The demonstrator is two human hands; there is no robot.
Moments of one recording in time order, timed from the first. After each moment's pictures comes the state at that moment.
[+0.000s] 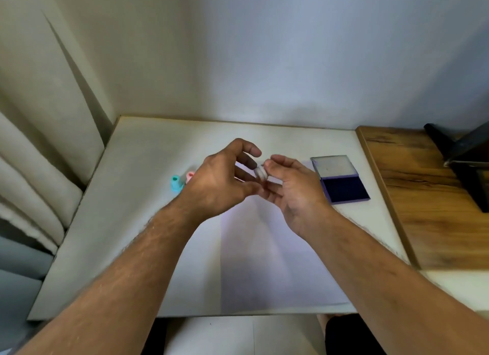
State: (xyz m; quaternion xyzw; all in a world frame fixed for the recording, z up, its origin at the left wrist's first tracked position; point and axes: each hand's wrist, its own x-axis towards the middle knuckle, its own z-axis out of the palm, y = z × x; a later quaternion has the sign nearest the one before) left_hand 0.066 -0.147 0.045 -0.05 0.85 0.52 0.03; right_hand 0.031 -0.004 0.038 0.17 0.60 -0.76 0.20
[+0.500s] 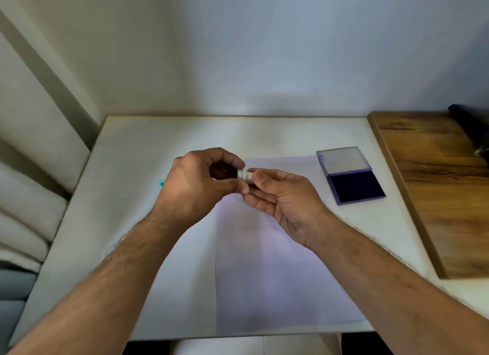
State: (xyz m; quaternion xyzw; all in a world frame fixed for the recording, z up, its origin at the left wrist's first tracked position) left_hand 0.054 -0.156 0.029 -0.16 0.85 0.51 0.00; right_hand 0.016 0.008 0.008 0.12 0.52 -0.78 0.32
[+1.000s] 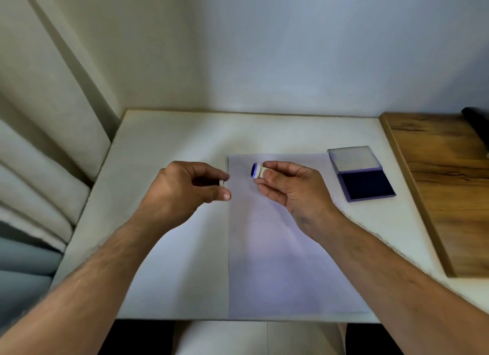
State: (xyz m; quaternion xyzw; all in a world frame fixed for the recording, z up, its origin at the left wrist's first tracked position) left_hand 0.084 -0.192 0.021 -0.21 0.82 0.53 0.06; right_hand 0.021 0.002 0.007 0.10 0.59 -0.76 0.25
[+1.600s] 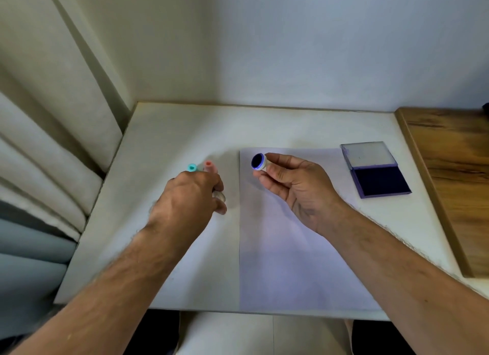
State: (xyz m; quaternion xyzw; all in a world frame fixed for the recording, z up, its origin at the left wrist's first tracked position) left_hand 0.094 -0.193 -0.003 -0.19 0.96 0.21 0.10; right_hand 0.021 -0.011 0.007 0.11 0.51 -0.80 0.31
